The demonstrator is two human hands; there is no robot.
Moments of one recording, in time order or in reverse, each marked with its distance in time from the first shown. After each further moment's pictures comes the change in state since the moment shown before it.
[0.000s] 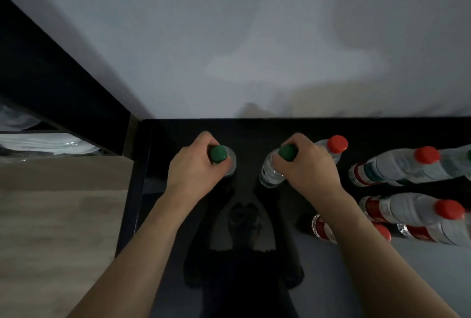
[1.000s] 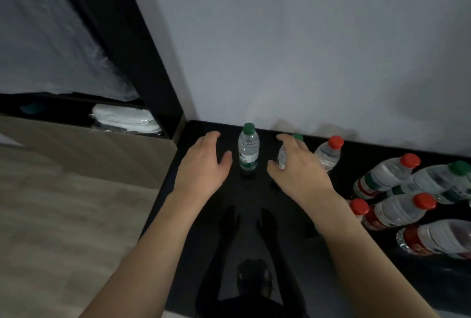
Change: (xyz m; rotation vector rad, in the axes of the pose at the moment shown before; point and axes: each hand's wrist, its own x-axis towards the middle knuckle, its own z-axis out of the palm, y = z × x) left_hand -0.108 0.030 -0.045 0.157 0.227 -0.035; right_hand -0.087 -0.046 -0.031 -0.089 -0.057 -0.283
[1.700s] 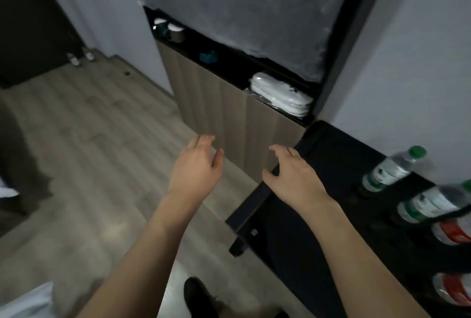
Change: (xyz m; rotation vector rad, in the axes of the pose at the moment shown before) left_hand -0.224 -0.229 -0.156 0.060 0.340 -0.451; right_hand -0.118 -0.253 0.151 -0.070 -0.350 -0.473
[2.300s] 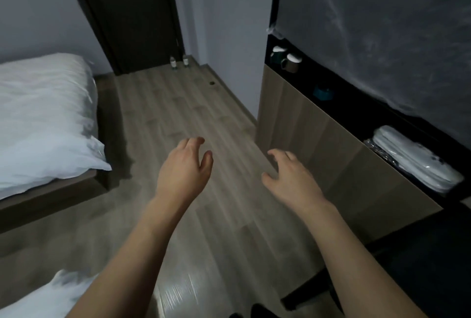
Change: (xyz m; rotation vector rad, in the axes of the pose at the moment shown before) left_hand 0.019 -0.300 -0.192 0.120 0.259 -0.326; right_hand 0.108 -0.309 0.150 -0.043 -0.160 -0.305
